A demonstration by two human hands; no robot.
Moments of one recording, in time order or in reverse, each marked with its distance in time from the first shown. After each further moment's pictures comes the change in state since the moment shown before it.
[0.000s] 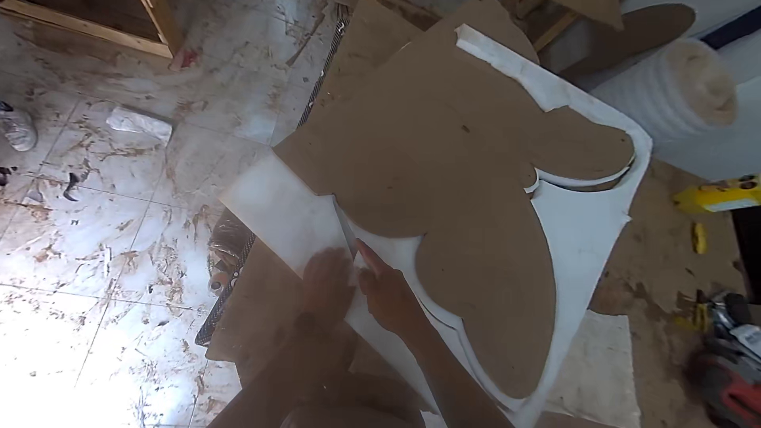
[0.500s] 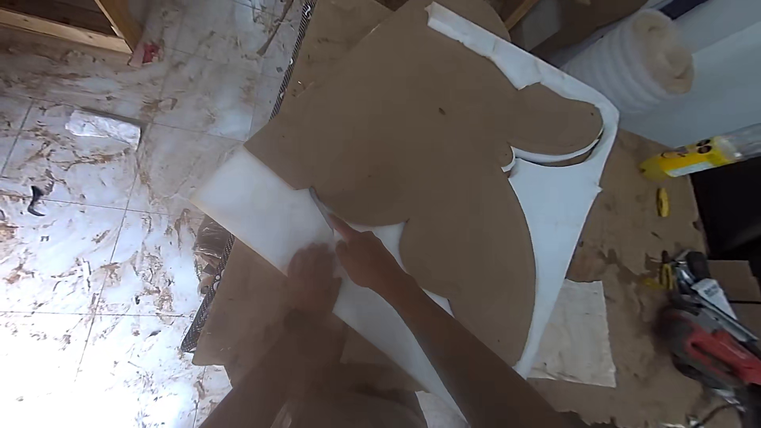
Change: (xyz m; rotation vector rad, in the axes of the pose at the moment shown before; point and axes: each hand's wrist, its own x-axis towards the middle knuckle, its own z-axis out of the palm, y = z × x) left_hand -0.005 0.003 0.005 0.057 0.000 -0.009; right_hand 0.044 -0.031 -0.027 -0.353 -0.097 -0.033
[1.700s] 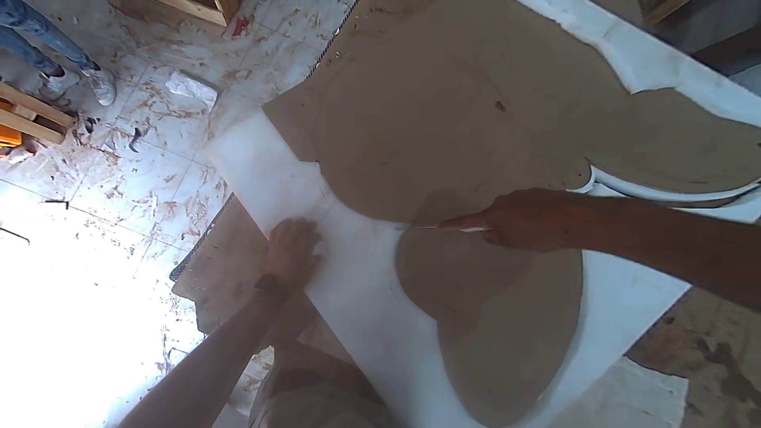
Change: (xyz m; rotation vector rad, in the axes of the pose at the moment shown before) left_hand 0.008 0.007 0.006 0.119 0.044 -0.037; right_hand 0.014 0.203 -0.204 -0.950 -0.436 -0.435
